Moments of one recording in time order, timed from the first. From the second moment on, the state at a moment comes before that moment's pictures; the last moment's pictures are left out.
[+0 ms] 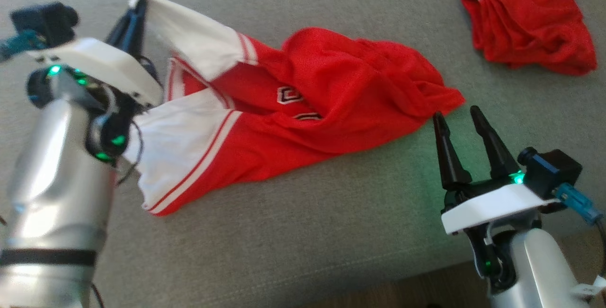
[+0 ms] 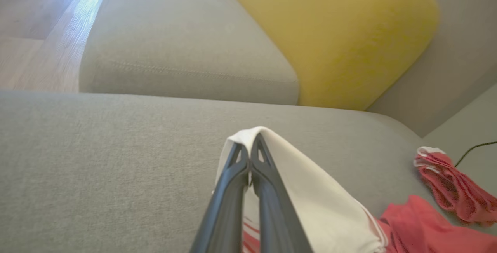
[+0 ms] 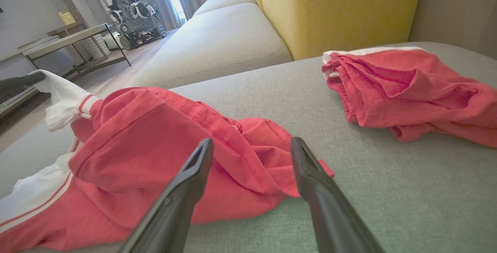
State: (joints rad) left arm -0.67 0.24 -0.28 0.45 -0.62 -0.02 0.05; right arm -0.10 -0.05 0.11 0.02 0.26 0.13 0.00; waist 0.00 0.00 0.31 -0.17
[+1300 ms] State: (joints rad) left arm -0.07 0.24 -0.28 0.09 -0.35 0.20 -0.25; right arm -0.06 -0.05 0.04 0.02 0.18 0.13 0.04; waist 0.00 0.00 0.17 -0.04
